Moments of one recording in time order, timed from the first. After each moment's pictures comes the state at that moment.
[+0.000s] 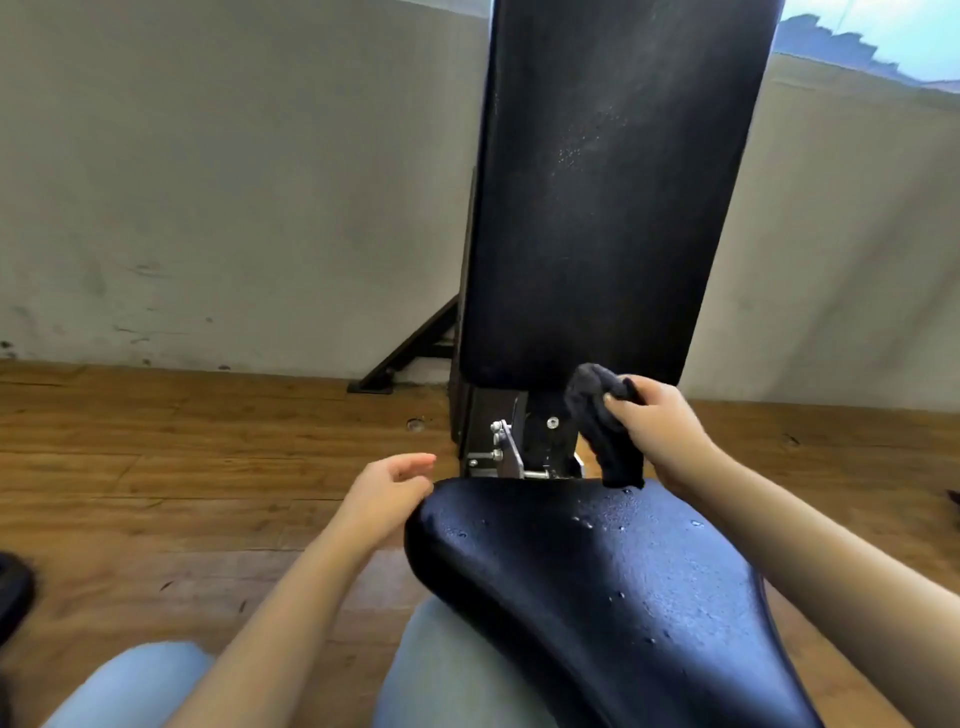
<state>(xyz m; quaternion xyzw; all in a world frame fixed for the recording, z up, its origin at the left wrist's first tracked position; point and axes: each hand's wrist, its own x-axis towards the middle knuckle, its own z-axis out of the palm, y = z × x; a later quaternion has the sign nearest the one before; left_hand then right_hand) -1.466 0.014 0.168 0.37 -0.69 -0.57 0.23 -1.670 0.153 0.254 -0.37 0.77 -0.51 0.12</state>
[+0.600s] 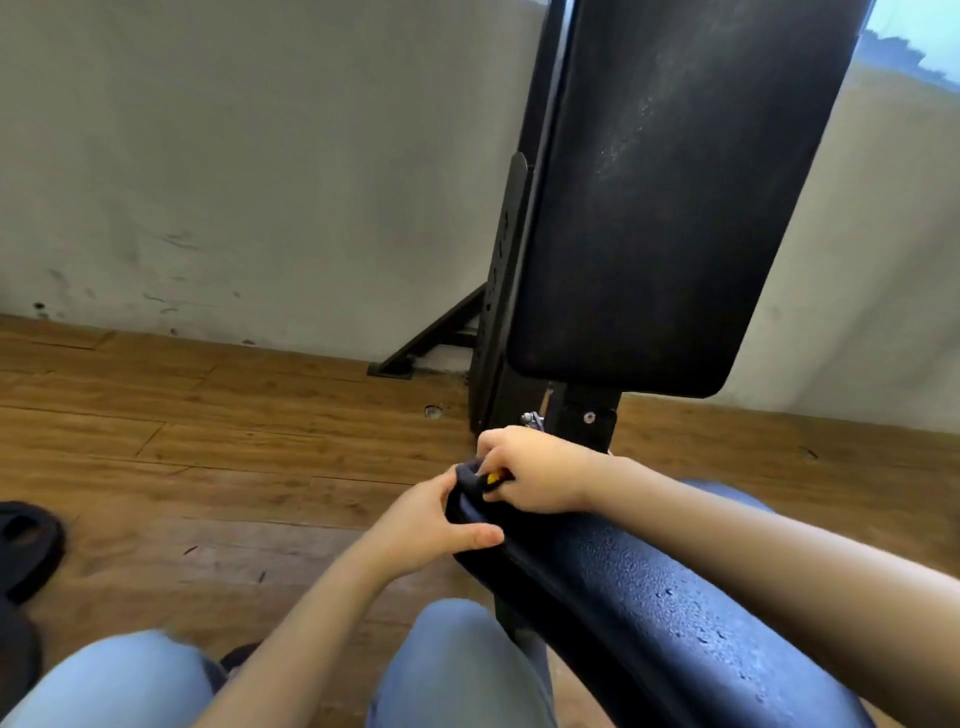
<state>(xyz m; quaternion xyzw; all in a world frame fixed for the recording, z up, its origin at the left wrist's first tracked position) -1.438 0.018 0.146 0.27 -0.80 -0.52 0.11 -1.588 0.080 0.218 -0.72 0.68 0.00 0.12</state>
